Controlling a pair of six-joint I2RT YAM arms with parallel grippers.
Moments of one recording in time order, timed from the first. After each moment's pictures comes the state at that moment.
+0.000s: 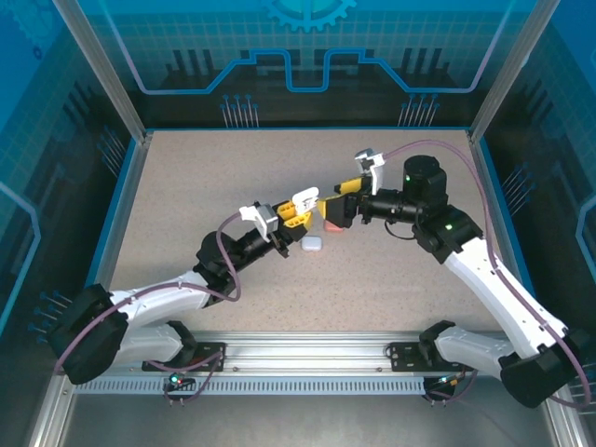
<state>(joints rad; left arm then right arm) -0.74 1.20 0.48 1.06 0.24 -0.10 0.48 1.10 1.11 -0.30 -0.71 0.39</state>
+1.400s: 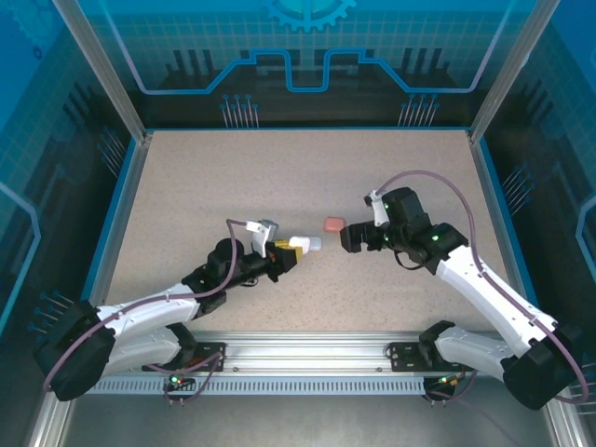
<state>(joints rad) -0.72 1.08 0.35 0.47 0.23 -0.55 0.50 1.07 0.91 -0.68 -0.09 0.29</state>
